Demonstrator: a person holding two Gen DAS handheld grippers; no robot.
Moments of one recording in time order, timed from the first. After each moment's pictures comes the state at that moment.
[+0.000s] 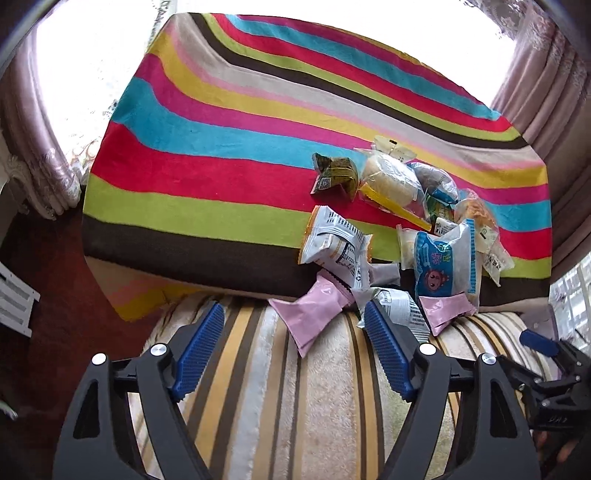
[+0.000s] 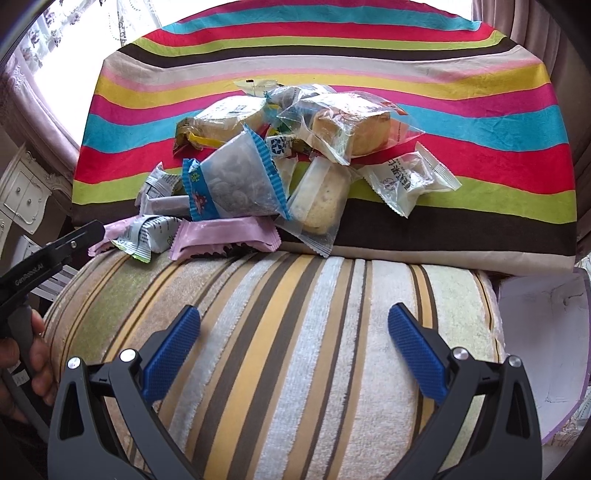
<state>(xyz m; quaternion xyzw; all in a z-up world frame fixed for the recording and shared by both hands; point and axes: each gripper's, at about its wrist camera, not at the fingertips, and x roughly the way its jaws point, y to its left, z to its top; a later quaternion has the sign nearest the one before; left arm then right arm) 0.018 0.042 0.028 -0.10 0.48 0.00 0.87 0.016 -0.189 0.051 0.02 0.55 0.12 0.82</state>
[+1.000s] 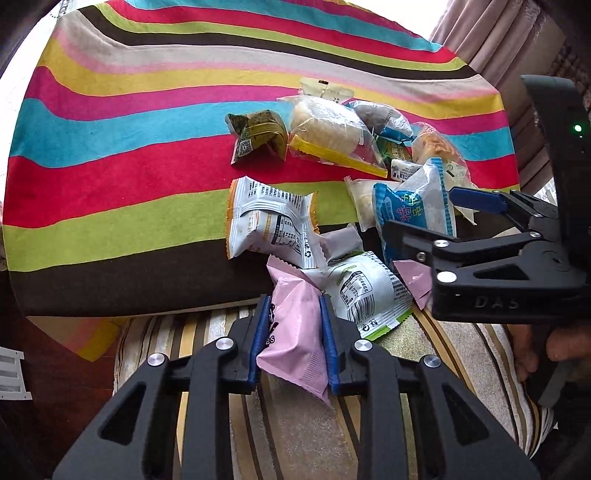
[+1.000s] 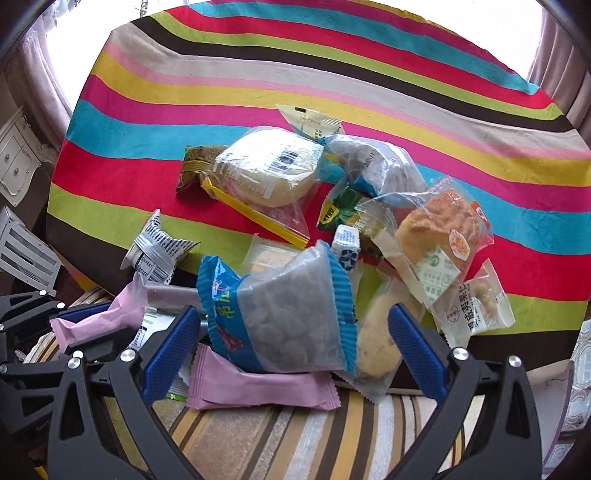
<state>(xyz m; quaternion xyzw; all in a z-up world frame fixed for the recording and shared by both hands) 0.048 0.019 -0.001 -0.06 0.53 -0.14 0.83 0.105 -0.099 0.030 -0.10 0.54 0.12 0.83</state>
